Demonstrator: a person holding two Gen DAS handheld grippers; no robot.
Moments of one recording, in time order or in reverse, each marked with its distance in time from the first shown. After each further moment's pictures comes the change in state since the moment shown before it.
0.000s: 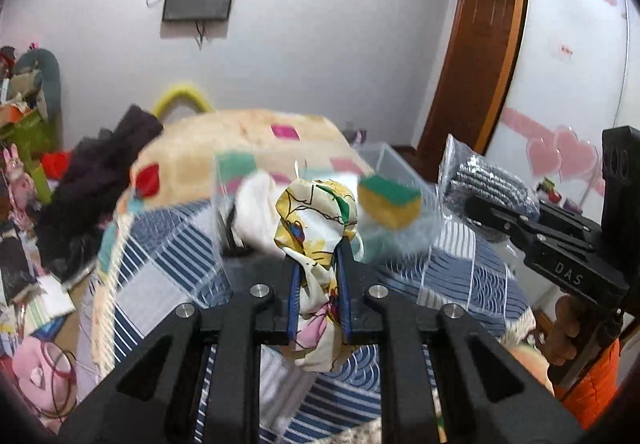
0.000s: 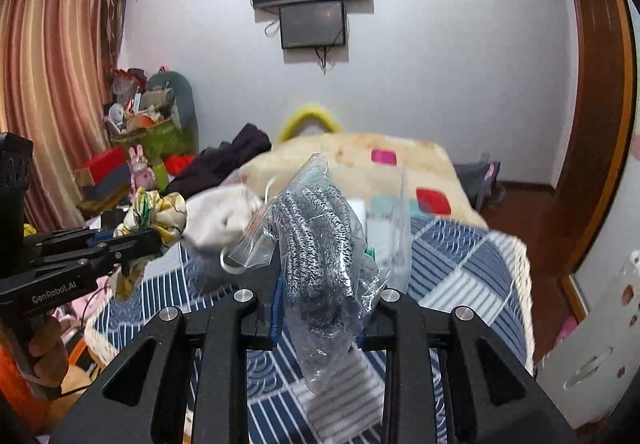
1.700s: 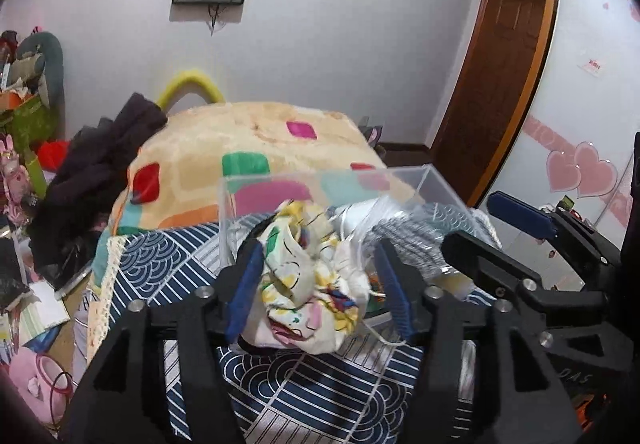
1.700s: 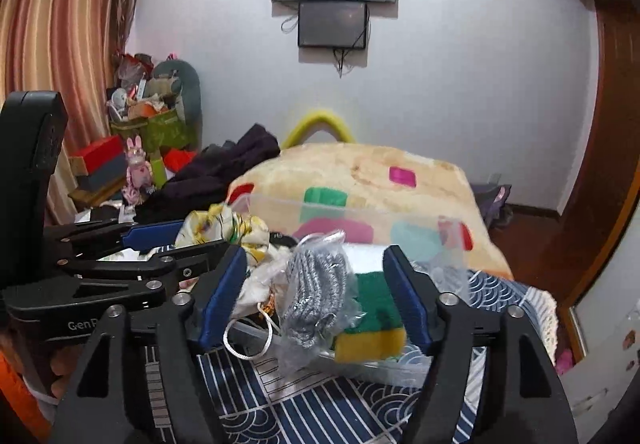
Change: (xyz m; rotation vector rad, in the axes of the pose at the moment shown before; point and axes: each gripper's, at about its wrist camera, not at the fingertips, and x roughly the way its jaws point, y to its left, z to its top) left arm 0.066 0.032 0.034 -0.055 0.050 0.020; right arm 0.061 0.032 0.038 -0.084 -0.003 0.004
